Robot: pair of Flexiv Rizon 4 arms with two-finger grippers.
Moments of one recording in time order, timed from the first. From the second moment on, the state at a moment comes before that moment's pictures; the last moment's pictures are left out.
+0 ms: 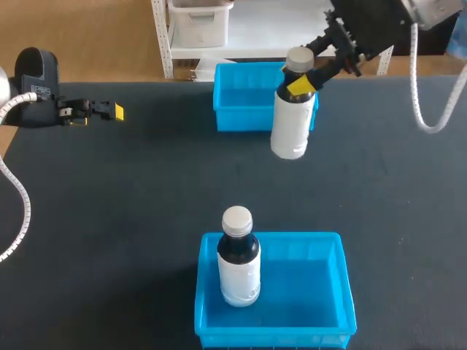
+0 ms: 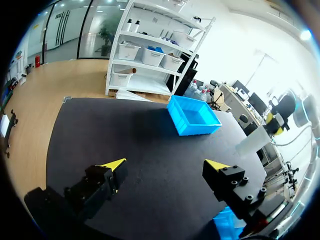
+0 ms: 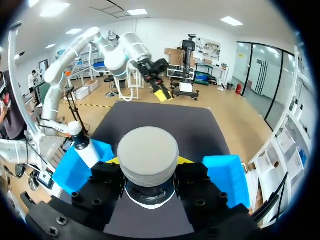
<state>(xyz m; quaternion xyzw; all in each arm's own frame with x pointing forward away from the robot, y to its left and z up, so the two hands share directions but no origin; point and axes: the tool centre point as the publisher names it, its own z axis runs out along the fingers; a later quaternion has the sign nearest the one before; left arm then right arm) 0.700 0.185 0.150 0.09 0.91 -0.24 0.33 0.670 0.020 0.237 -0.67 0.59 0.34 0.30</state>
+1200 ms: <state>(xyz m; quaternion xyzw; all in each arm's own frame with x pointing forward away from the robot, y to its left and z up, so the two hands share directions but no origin) 0.700 0.185 0.150 0.09 0.91 -0.24 0.33 0.452 0.025 0.209 -0.68 0.57 0.36 0.27</state>
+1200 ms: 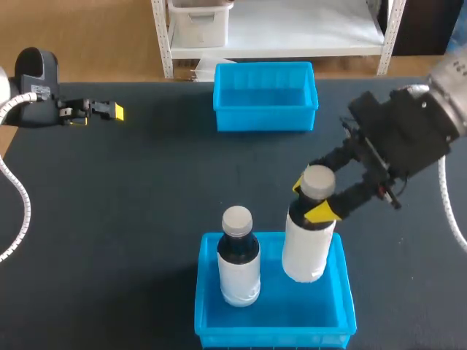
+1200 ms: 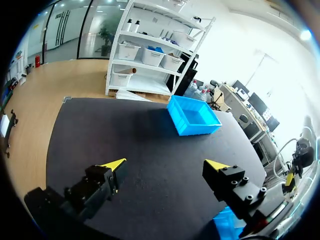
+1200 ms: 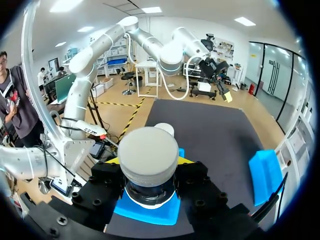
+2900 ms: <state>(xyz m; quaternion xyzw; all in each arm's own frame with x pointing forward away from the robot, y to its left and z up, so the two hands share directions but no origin) 0.700 0.185 0.150 0.09 0.91 -0.24 0.33 0.441 0.031 0.133 -0.70 0.57 0.35 0.26</state>
